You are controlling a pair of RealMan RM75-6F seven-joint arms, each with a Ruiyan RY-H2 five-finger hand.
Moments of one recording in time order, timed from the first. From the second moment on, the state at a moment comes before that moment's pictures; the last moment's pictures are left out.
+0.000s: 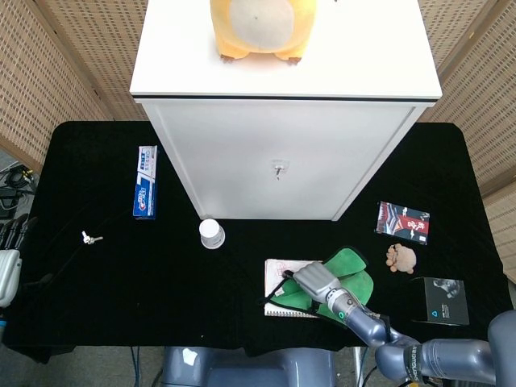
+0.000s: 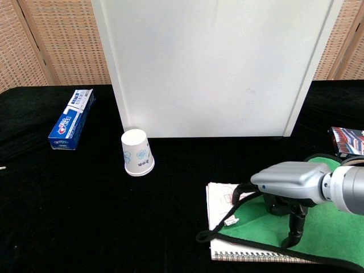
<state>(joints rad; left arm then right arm) -0.12 -1.15 -0.07 -1.57 1.38 1.40 0.07 0.79 -1.49 -0.04 -1.64 -0.98 0.73 -0.47</state>
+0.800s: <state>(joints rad) -0.11 -1.15 -0.07 -1.58 1.39 1.41 0.06 0.70 -1.42 0.00 -1.69 -1.18 0.86 -0.20</state>
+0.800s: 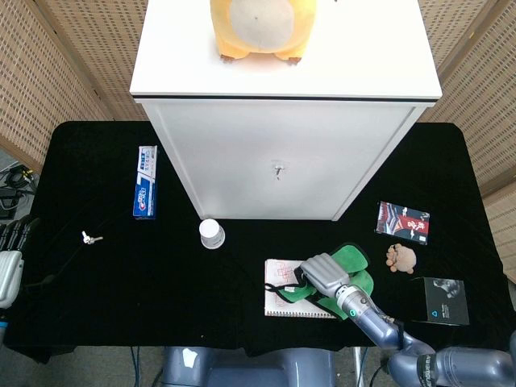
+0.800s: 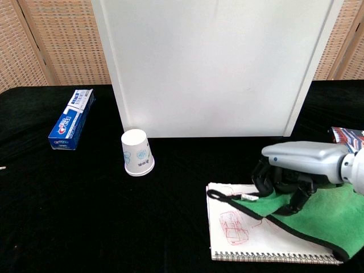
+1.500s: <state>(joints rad) -0.10 -1.13 -0.05 -1.59 1.42 1.44 0.05 0.57 -1.21 0.22 -1.97 -1.26 1.25 -0.14</state>
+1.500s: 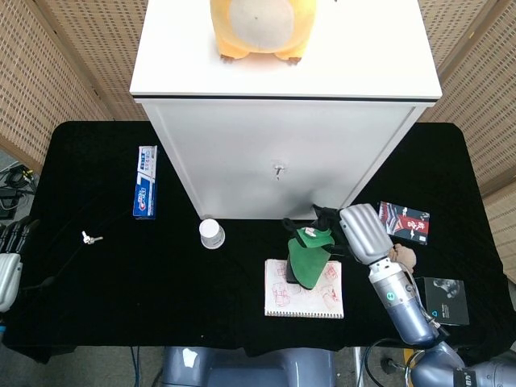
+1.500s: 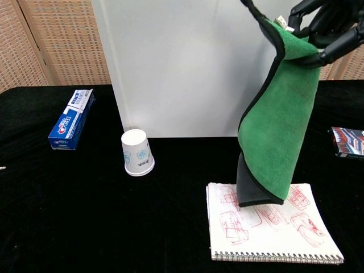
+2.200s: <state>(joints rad) -0.11 -1.14 -0.06 -1.59 1.41 1.43 0.05 0.68 -1.12 0.38 -2.20 -0.67 1.20 -0.34</state>
